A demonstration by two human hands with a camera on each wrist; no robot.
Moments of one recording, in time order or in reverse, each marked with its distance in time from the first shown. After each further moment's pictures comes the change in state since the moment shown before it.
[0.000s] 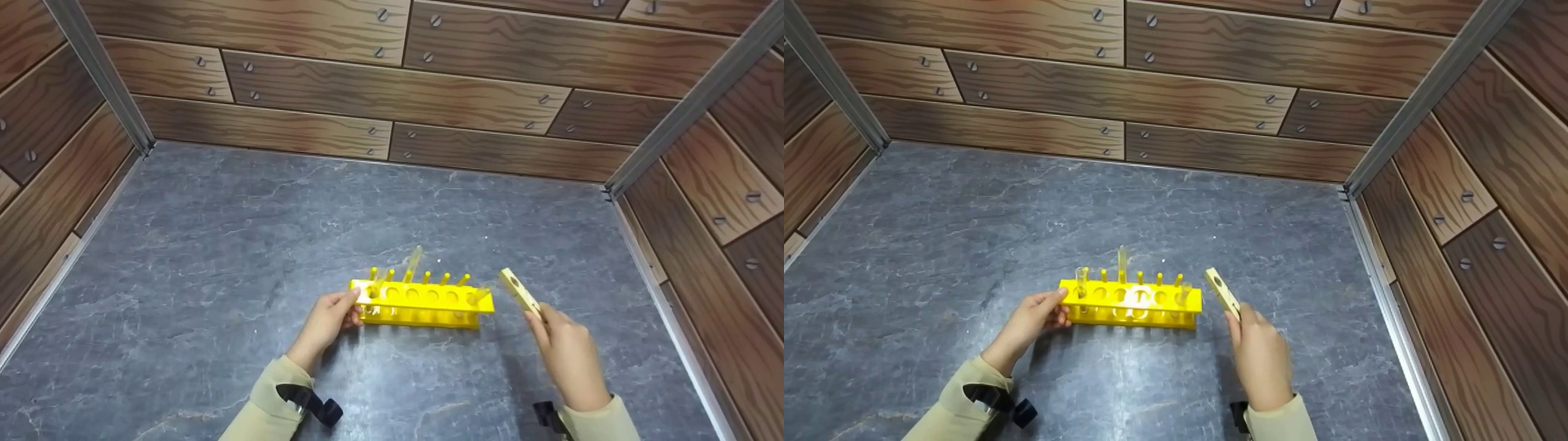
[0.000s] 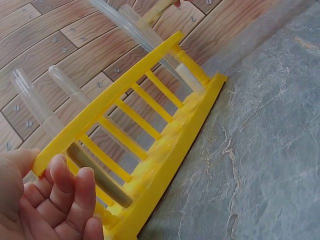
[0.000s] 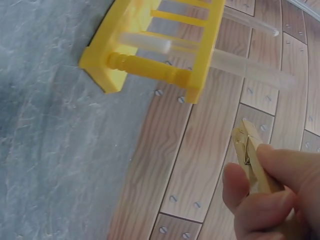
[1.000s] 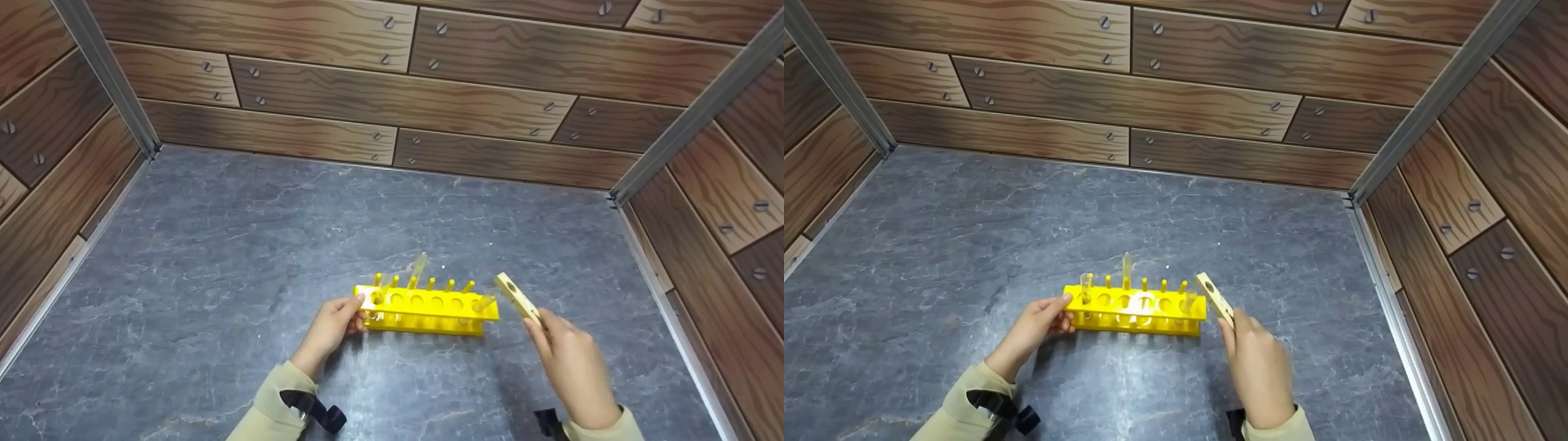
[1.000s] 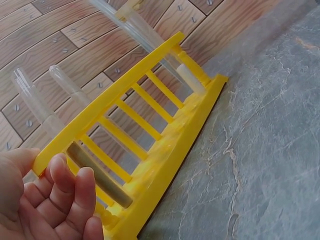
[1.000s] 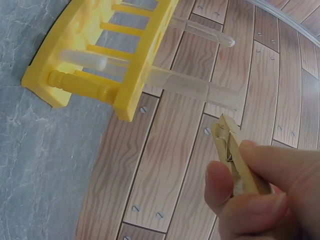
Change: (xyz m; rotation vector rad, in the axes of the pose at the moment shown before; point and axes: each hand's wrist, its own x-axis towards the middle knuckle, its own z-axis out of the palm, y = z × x) left_hand 0.004 -0.004 0.000 -0.007 -0.004 0.005; right_hand 0.000 -0.026 -0.016 -0.016 -0.013 -0.041
